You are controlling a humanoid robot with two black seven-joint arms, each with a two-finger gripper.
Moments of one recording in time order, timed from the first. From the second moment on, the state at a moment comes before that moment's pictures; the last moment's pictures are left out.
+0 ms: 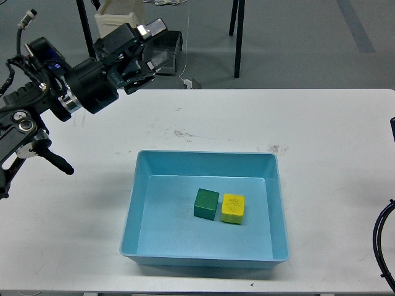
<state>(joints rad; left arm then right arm) -0.56 0.46 -0.94 -1.24 0.68 -0.42 -0.49 0.02 -0.03 1.73 1.64 -0.52 0.09 0.06</state>
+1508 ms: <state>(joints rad) 0.02 0.43 -1.01 -1.57 -0.55 -0.36 -0.49 -0.10 0.00 1.76 1.59 0.06 0.11 -0.11</state>
